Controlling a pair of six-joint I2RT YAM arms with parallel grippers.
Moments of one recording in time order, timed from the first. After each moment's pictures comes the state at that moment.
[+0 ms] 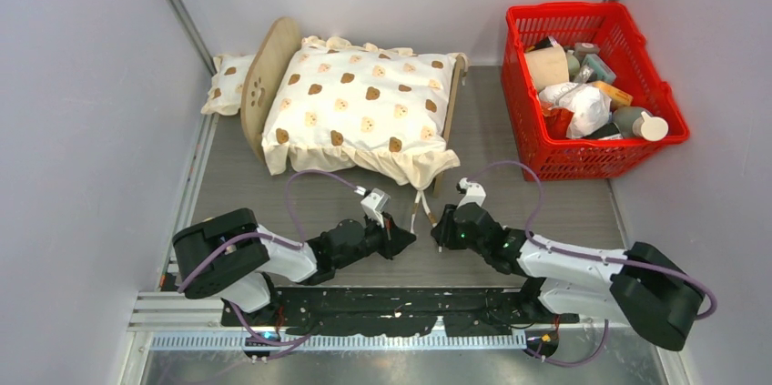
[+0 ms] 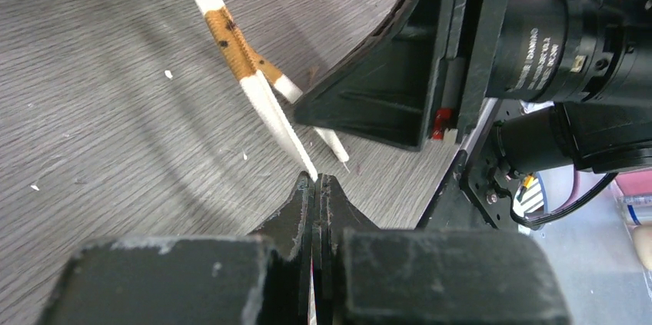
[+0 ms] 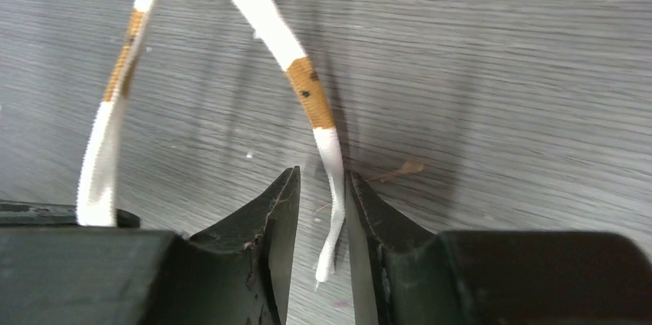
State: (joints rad) left arm -1.12 1.51 0.28 0.98 -0.10 -0.67; right arm 0.85 1.04 0.26 0.06 0.21 0.76
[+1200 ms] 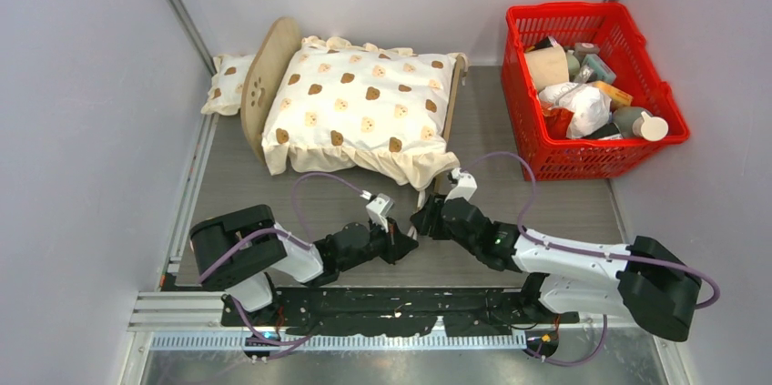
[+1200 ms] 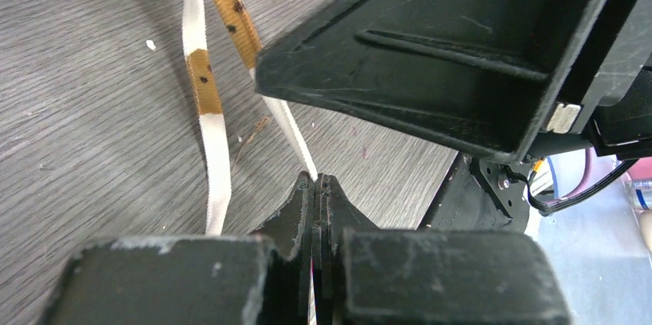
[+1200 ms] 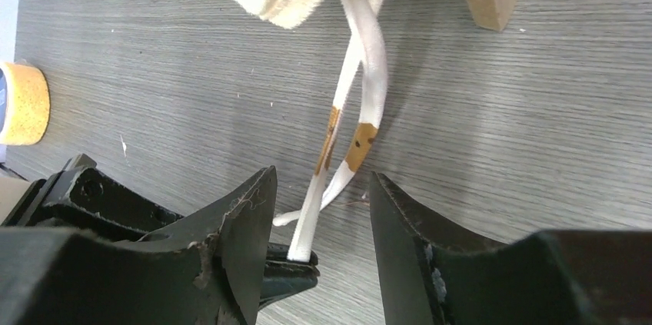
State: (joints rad) left arm -1.14 1.61 0.29 1.04 -0.09 -0.68; right arm 0.98 1.07 0.39 0.10 0.34 0.87
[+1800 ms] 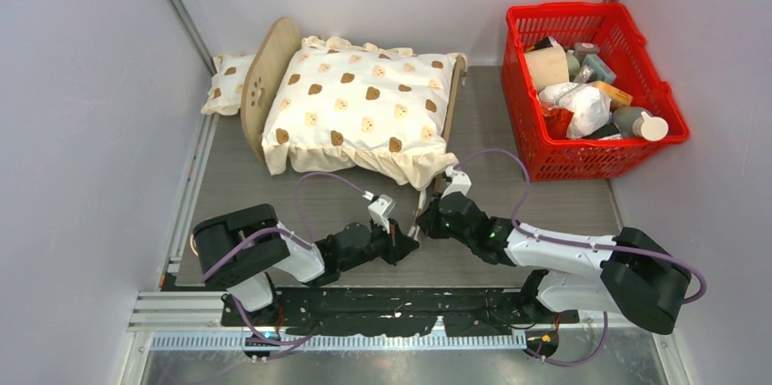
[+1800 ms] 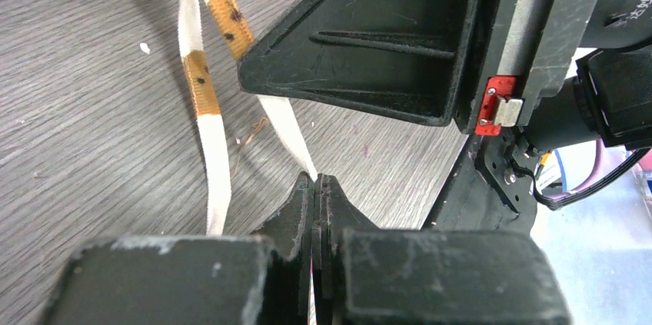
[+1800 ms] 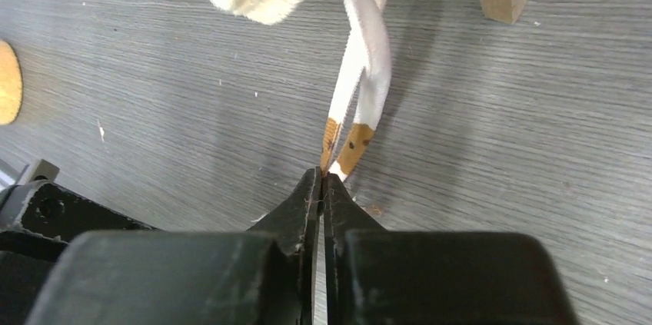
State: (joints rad) left arm -1.14 1.63 0.30 1.05 -0.07 -0.65; right arm 0.92 1.18 0.42 0.12 0.23 0.83
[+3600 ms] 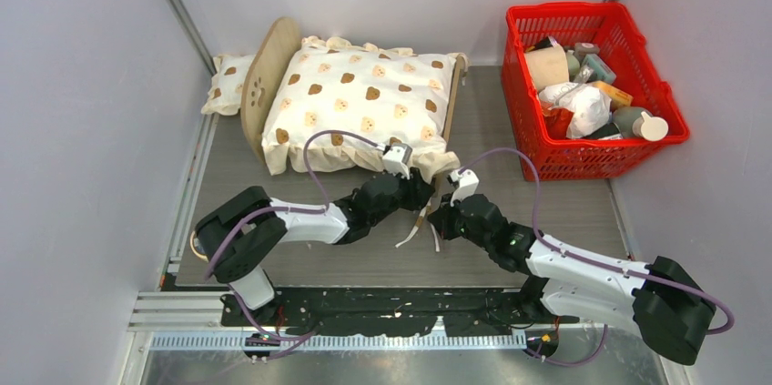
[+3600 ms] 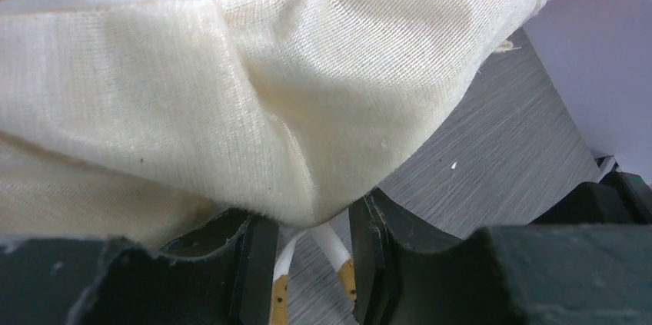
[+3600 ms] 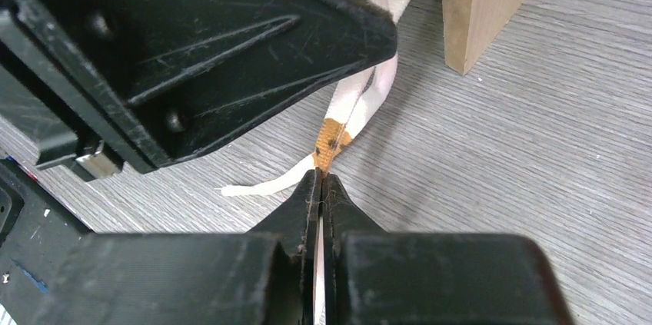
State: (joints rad) left arm -0.98 1.66 0.72 0.64 -0.21 -0.60; right arm 0.86 0.96 0.34 0.11 0.16 0.50
